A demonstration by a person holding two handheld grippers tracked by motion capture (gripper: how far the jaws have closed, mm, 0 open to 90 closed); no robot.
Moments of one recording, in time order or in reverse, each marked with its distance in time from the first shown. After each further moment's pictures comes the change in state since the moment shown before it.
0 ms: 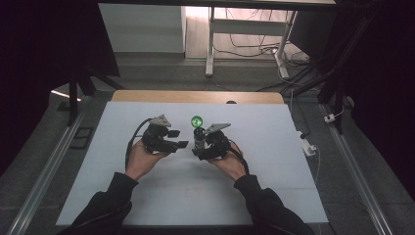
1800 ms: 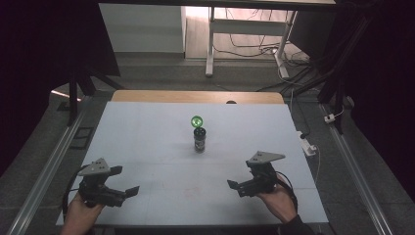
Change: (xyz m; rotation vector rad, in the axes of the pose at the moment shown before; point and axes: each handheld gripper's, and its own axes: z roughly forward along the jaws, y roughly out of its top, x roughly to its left) left arm -0.049 -0.137 -0.130 -0.051 0.082 -0.159; right arm 0.018 -0.090 -0.148 -0.045 -0.024 0.082
